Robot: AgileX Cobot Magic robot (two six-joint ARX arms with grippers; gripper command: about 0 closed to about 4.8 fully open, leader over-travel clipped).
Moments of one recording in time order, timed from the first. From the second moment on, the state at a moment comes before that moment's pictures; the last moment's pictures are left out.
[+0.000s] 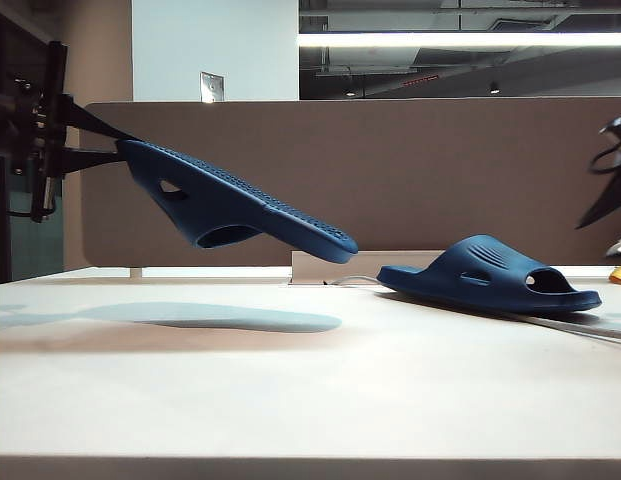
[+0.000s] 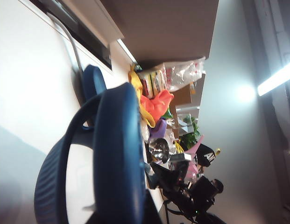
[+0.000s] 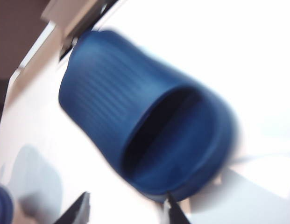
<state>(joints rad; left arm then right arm) 0.11 1.71 0.96 0.61 1.11 -1.14 -0.23 1.58 0.82 0.16 -0.67 0.54</state>
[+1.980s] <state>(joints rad) 0.11 1.71 0.96 0.61 1.13 -1.14 -0.17 1.80 0.82 0.34 -0.58 0.79</state>
